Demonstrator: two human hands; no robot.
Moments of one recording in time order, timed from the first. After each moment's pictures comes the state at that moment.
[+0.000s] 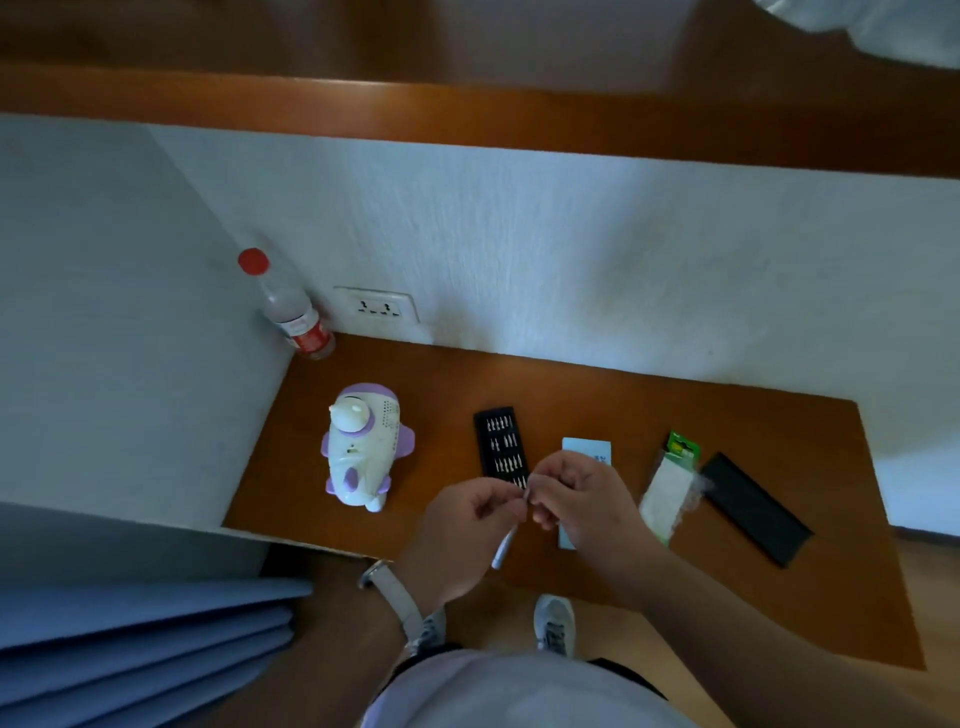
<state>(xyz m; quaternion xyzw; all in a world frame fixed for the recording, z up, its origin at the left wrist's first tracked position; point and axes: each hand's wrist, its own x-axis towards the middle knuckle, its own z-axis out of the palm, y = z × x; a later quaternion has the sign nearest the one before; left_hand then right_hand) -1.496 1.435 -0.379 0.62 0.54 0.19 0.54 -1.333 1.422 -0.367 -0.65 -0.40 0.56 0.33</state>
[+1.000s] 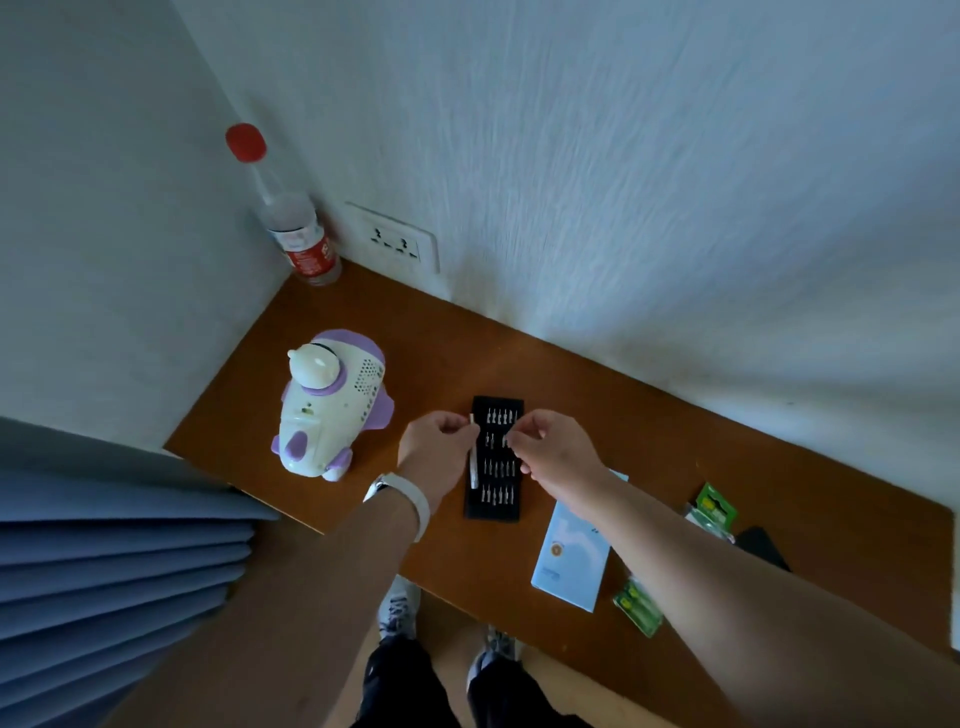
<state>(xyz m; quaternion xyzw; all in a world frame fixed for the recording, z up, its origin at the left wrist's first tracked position) -1.469 1.527 -0.509 0.32 0.77 0.26 0.48 -1.313 1.539 -0.492 -0.66 -0.52 0.52 0.15</state>
